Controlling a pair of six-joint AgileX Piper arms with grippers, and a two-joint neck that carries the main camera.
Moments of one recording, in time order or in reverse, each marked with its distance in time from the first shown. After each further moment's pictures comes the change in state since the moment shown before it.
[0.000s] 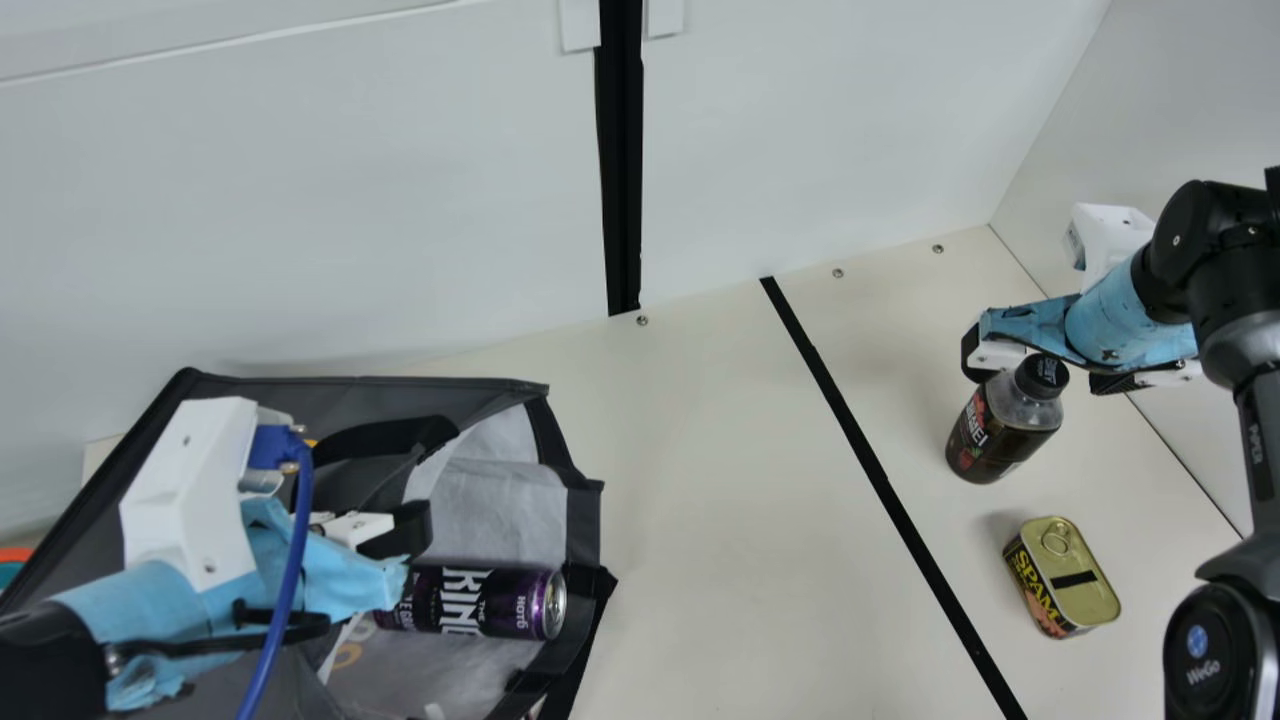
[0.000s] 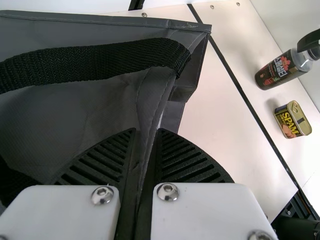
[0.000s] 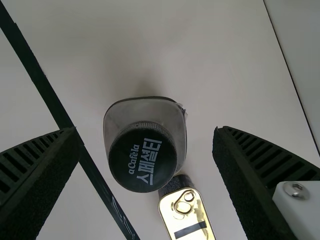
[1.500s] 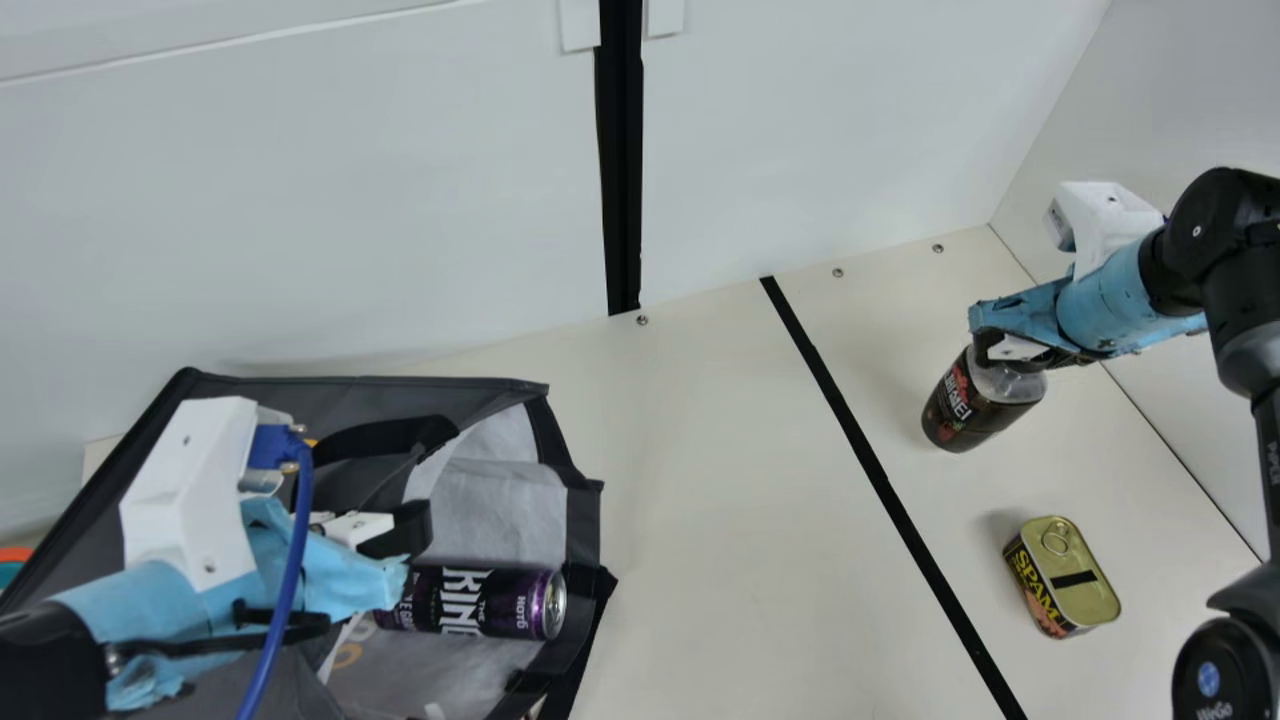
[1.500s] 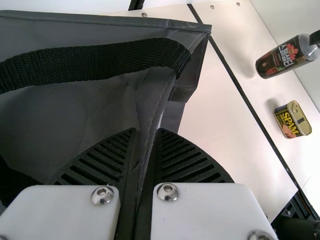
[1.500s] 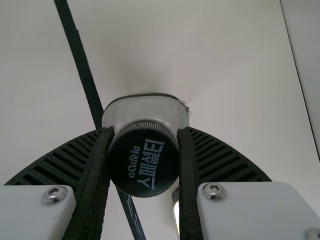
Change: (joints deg) left arm 0.0 0.0 0.0 0.0 0.0 0.0; right arm 1.3 -4.3 -0.1 6.4 0.1 -9.4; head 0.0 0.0
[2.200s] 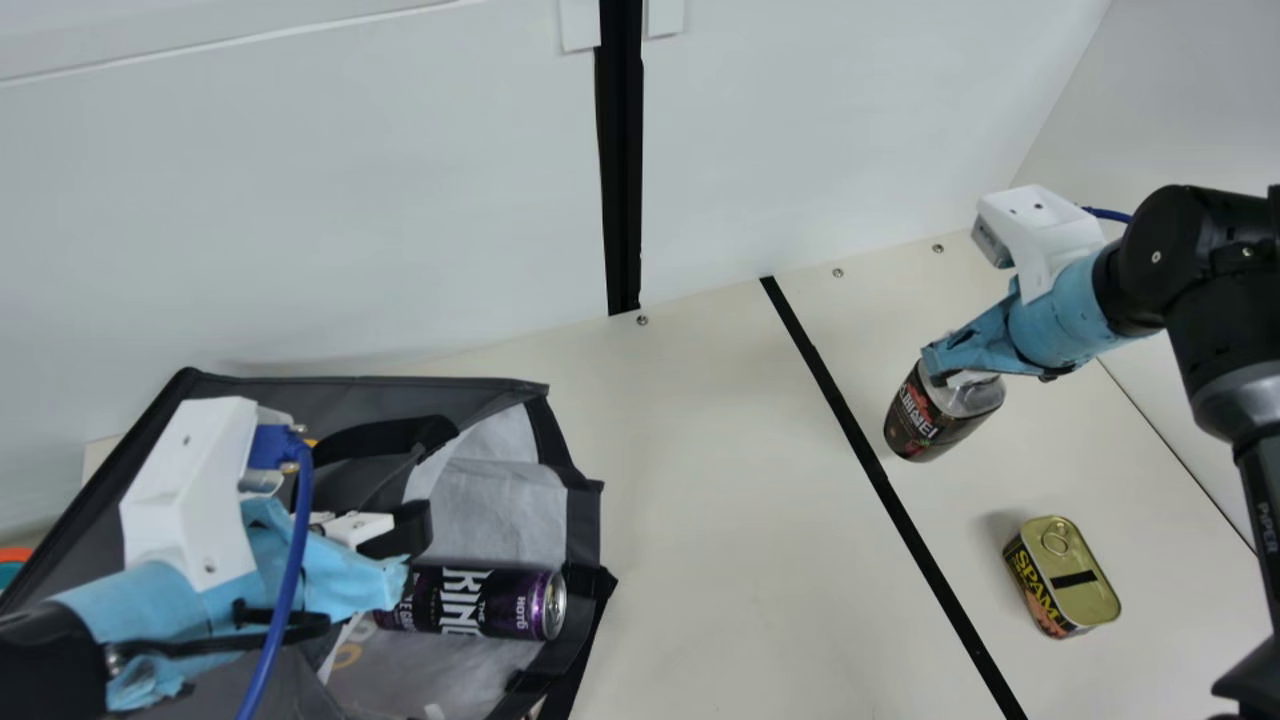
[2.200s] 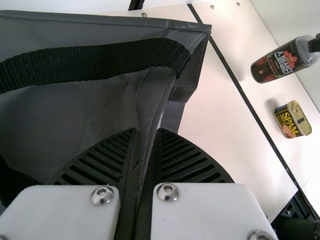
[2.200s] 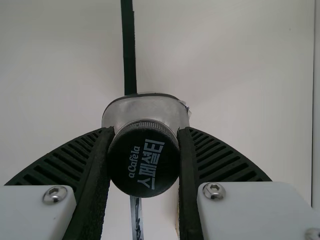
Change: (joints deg) left arm 0.0 0.0 0.0 0.0 0.0 0.0; right arm 7.7 -7.2 6.1 -1.1 0.0 -8.7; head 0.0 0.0
